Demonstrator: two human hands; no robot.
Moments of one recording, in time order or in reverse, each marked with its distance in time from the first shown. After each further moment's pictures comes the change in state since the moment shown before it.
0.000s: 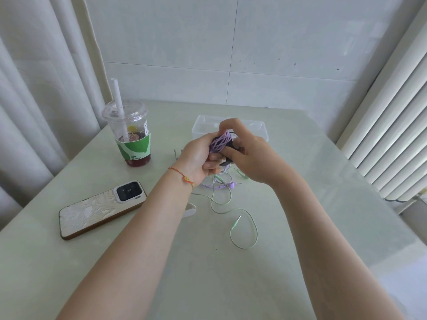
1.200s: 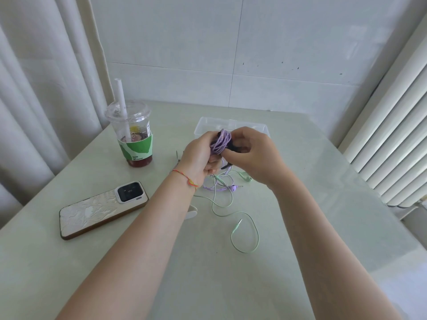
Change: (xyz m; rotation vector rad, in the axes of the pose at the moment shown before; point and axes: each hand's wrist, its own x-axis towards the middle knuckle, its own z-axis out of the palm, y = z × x) left_hand 0.005 -0.002 0.001 -0.002 0.148 0.082; right_hand 0.006 -0.002 0.007 0.282 0.177 0.235
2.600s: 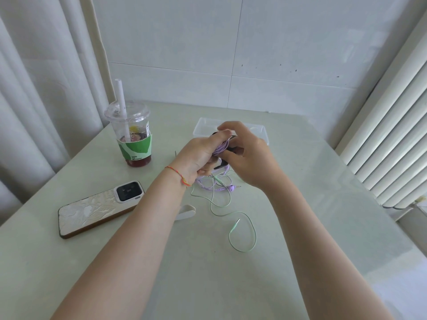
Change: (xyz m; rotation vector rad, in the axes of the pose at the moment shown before) left_hand -0.008 0.010 -0.007 0.322 -0.122 0.034; right_hand -0.005 -0.002 0.005 -0.144 -0.044 -0.238
